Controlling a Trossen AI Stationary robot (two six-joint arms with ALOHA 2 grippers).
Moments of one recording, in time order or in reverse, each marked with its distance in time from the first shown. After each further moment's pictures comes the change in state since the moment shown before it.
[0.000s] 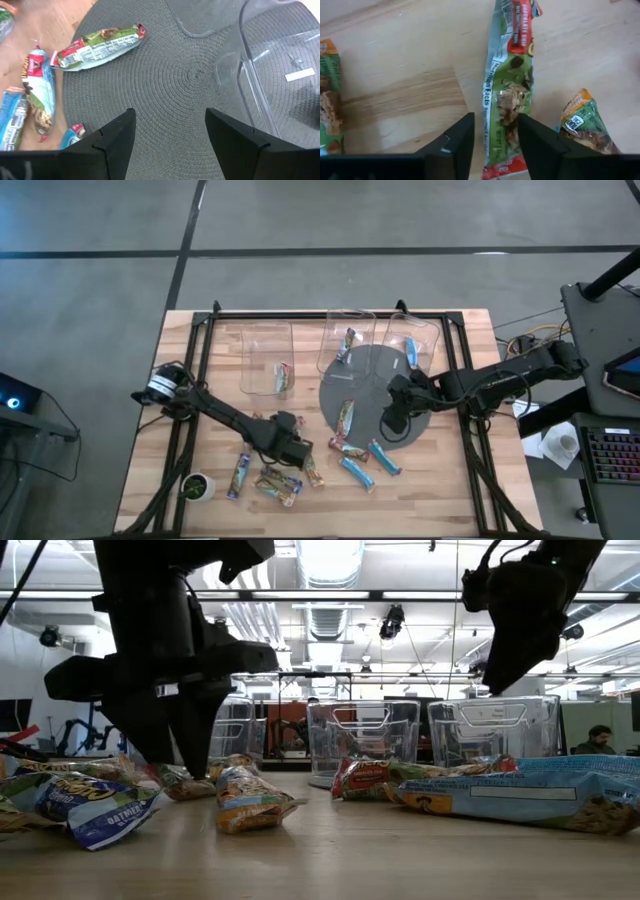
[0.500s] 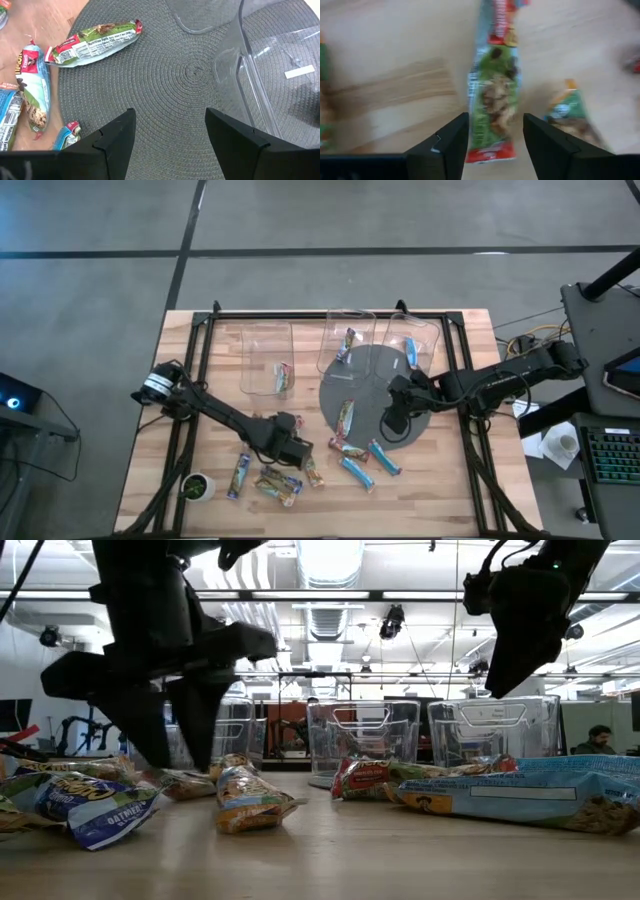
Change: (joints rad) left arm -0.001 -0.028 -0.017 0.050 0.027 -0.008; right arm 0.000 0.000 -0.013 0.002 -0.001 0.000
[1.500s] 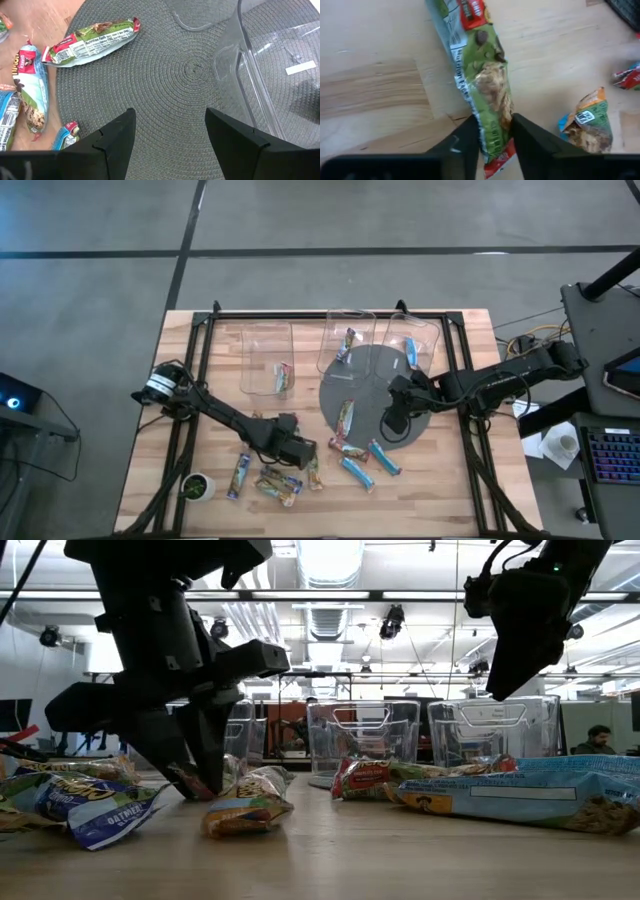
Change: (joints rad) left arm 0.013 0.024 -0.077 0.180 -0.026 -0.047; right arm 0.000 0.000 -0.010 0.004 0.000 0.020
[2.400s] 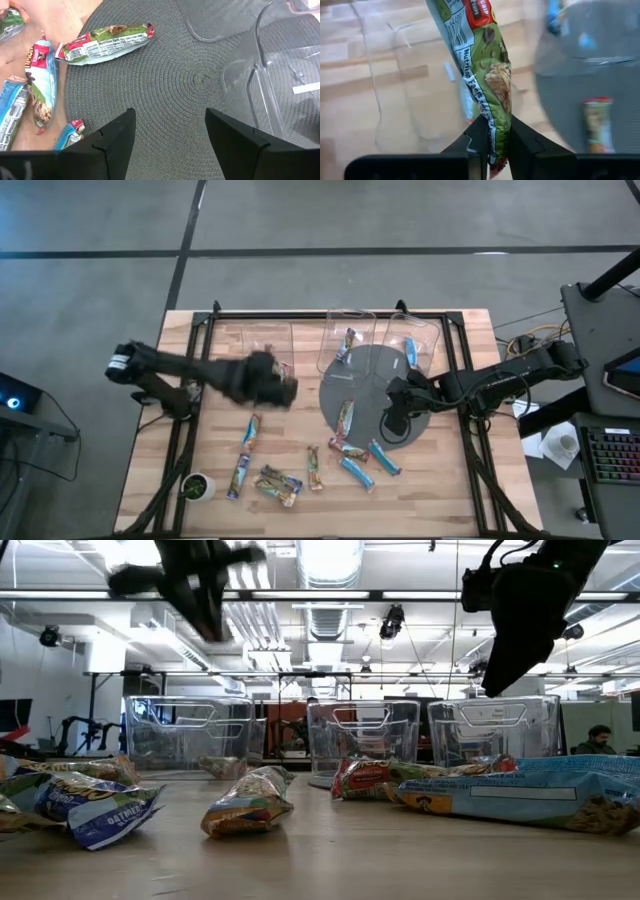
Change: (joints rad) left arm 0.263 -0.371 0.234 -0.626 -0.270 0.260; right arm 0.000 -0.001 -0.002 0.045 -0.011 -0.101
